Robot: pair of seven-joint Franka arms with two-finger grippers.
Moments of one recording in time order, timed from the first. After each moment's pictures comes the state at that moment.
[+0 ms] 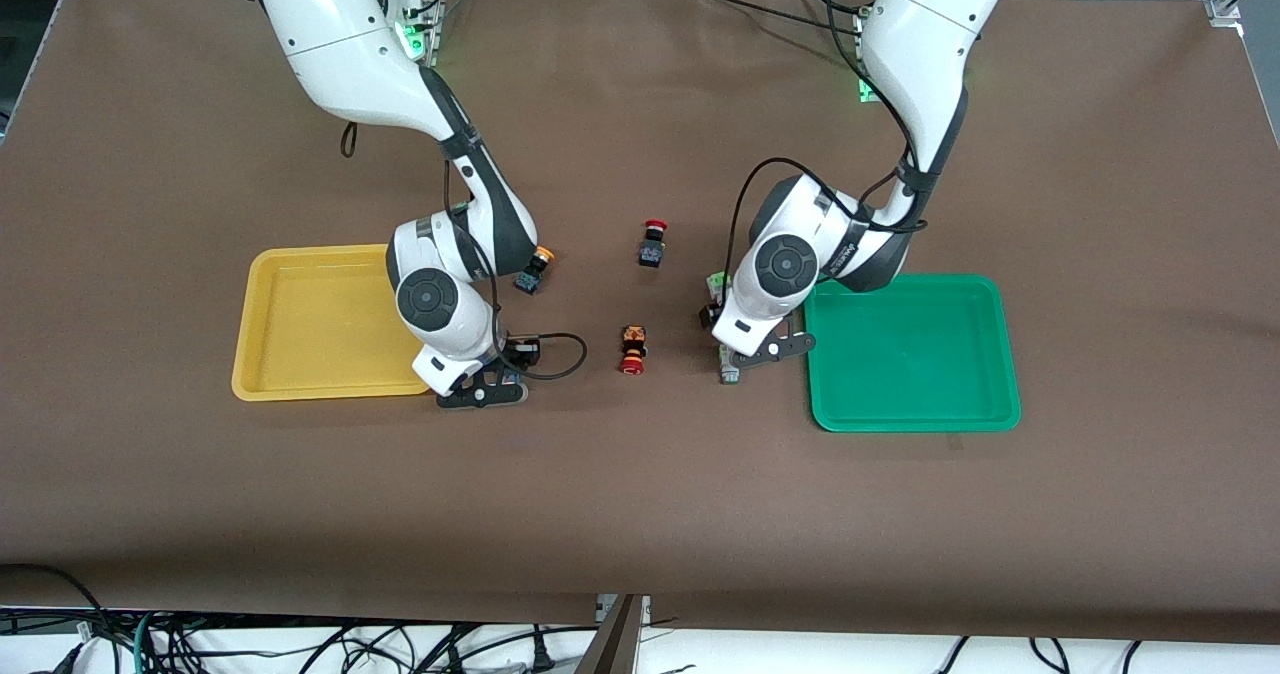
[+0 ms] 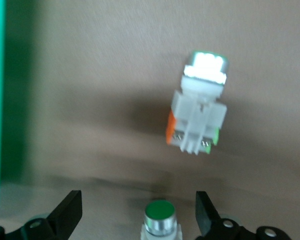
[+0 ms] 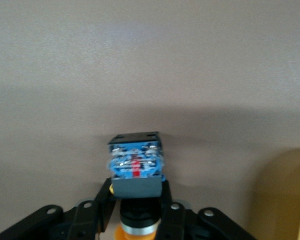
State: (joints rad) left arm -0.52 0.69 -0.06 -1.69 -0.10 2.24 -0.77; right arm 0.56 0.78 -0.14 -1.58 0.20 2.34 0.23
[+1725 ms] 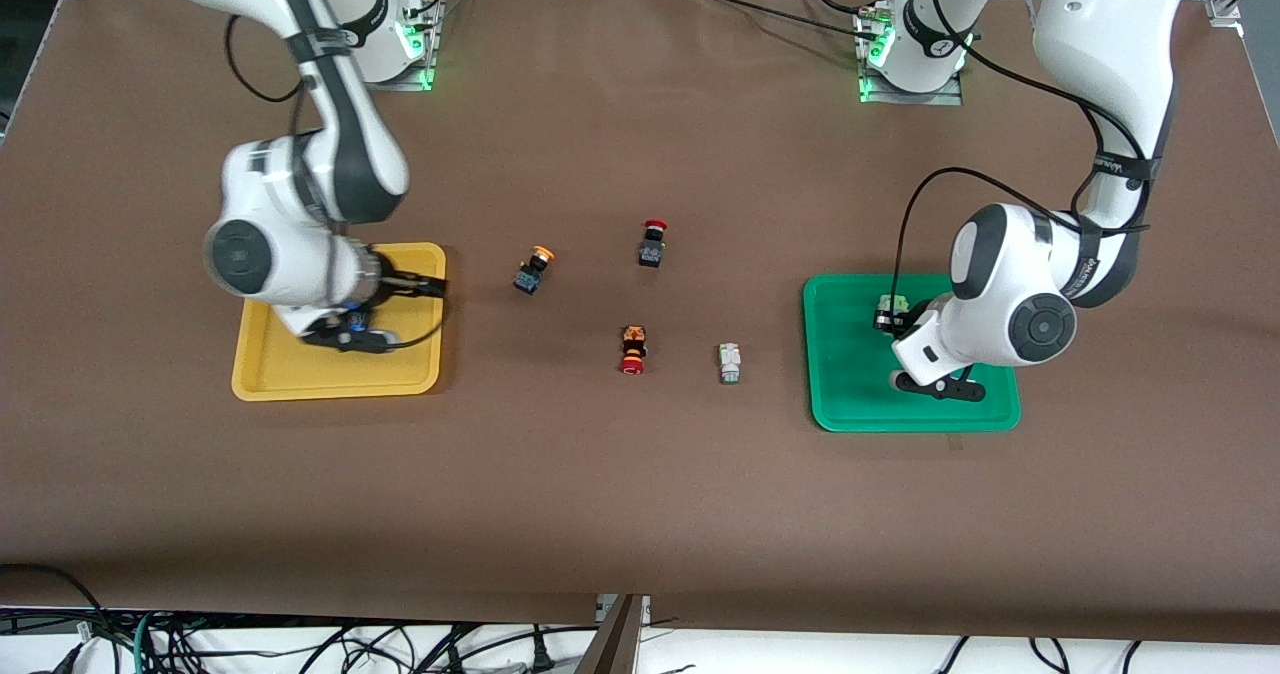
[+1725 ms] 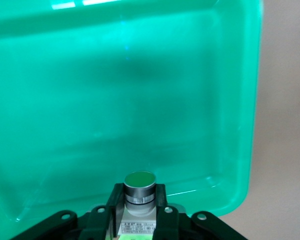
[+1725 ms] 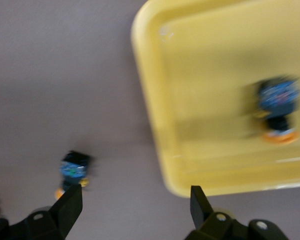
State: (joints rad) left arm -0.12 0.55 -0.05 -1.75 -0.10 1.99 0.02; right arm 0.54 0.41 -0.23 -1.85 0.29 2.00 0.35
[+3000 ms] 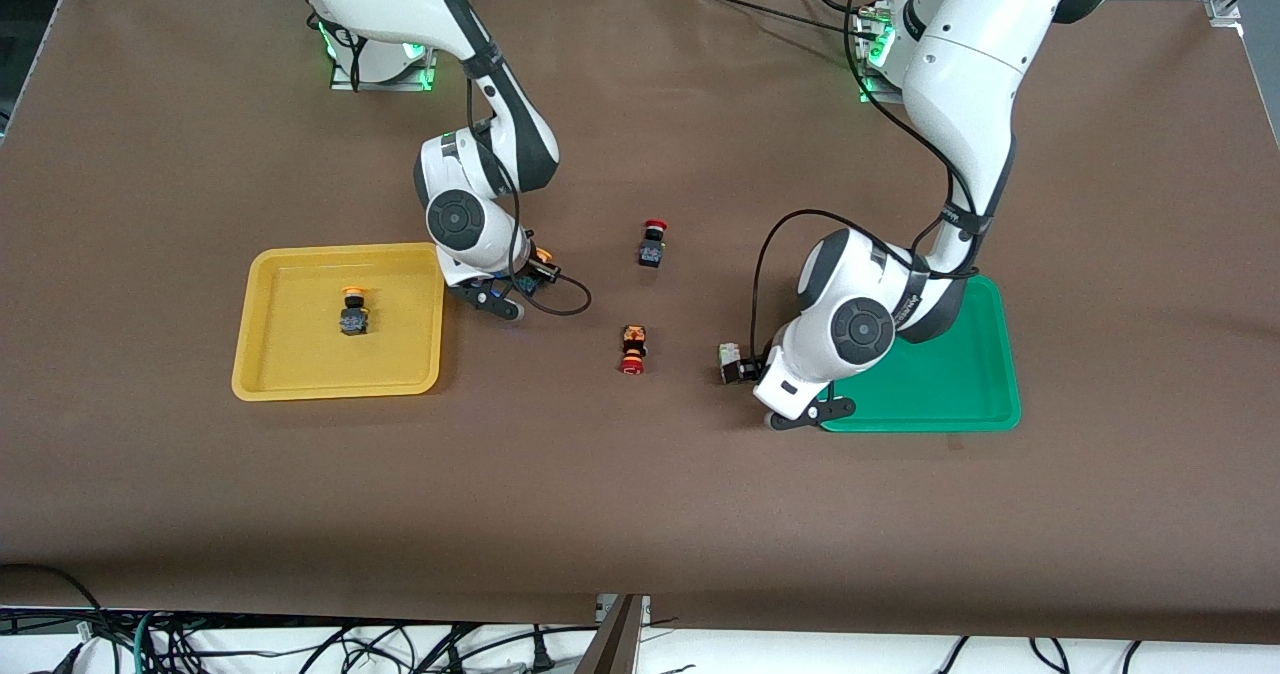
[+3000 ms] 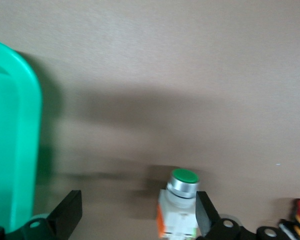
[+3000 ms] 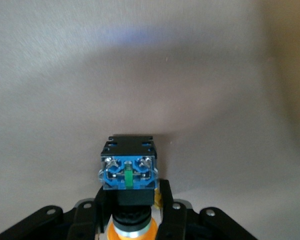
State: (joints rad) left arm -0.37 0.81 -0.09 -1.43 -0.16 2.20 -0.58; right arm 0.77 0.54 -0.22 -1.98 0.40 2.34 0.69
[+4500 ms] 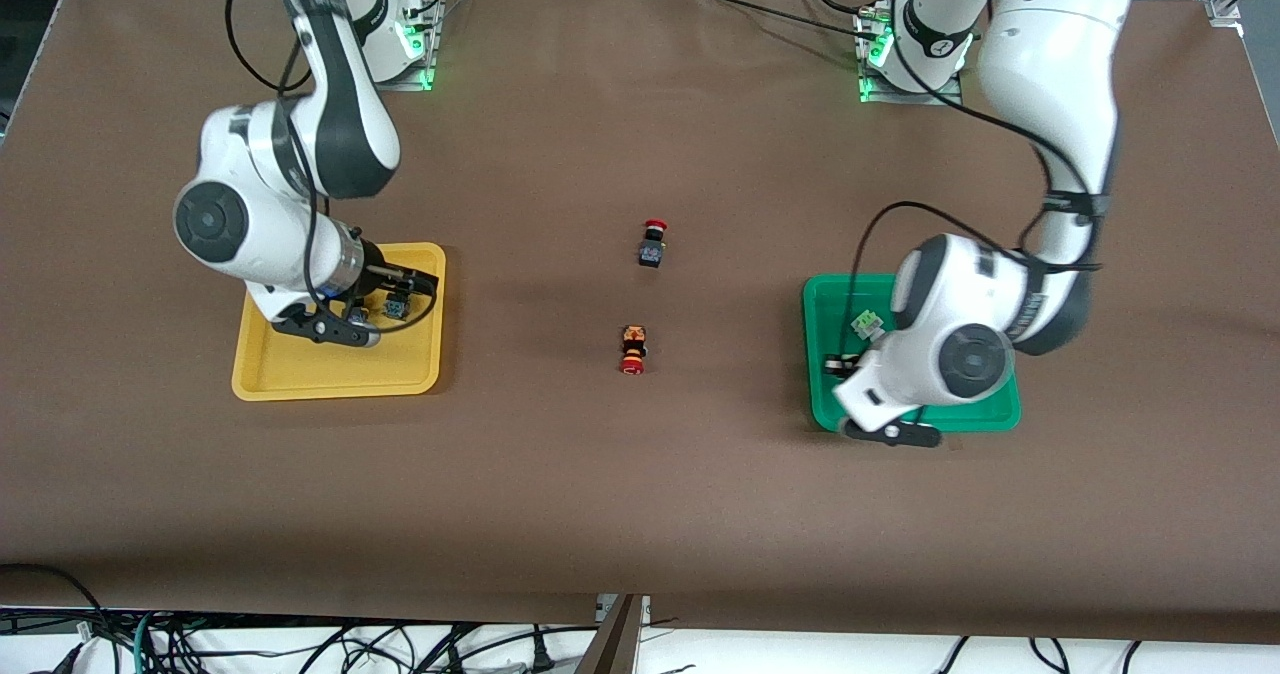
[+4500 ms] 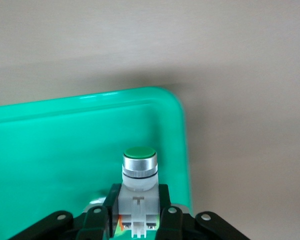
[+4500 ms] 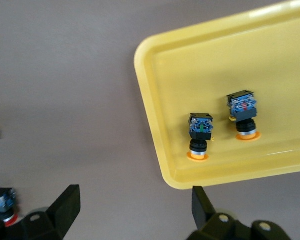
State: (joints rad) left arm -0.20 0.71 -0.03 -1.37 -0.06 1.87 -0.07; right arm 0.79 0.30 -0.55 -1.80 0.29 1.90 0.29
